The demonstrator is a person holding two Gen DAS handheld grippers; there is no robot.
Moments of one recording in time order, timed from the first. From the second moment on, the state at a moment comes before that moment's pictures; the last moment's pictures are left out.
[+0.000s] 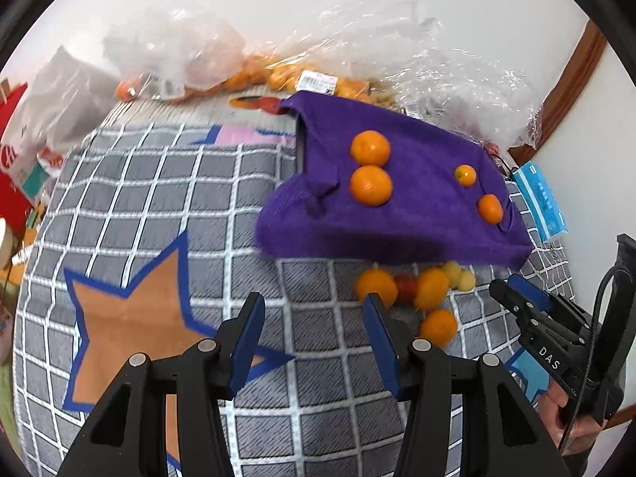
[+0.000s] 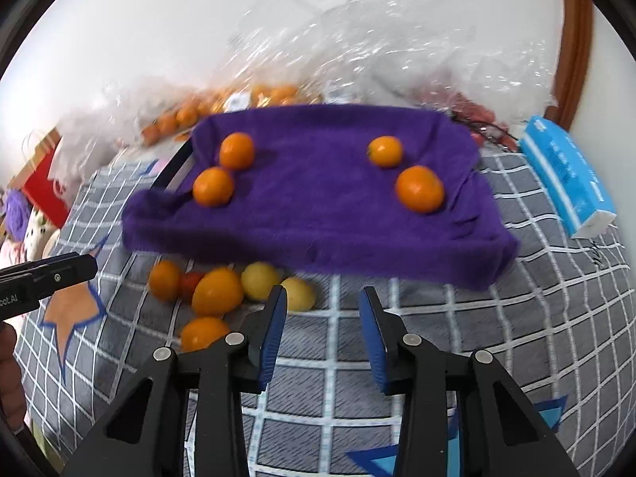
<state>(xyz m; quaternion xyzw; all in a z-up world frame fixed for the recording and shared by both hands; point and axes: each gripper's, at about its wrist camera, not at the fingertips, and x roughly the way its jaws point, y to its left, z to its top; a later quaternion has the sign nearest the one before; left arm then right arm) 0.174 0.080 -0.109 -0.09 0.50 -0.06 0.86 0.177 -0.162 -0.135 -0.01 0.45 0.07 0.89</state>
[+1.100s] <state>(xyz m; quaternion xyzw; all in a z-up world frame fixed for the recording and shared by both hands) 0.198 0.038 -0.142 -0.10 0.52 -0.11 0.84 0.173 -0.201 -0.163 -0.01 0.46 0.05 0.89</state>
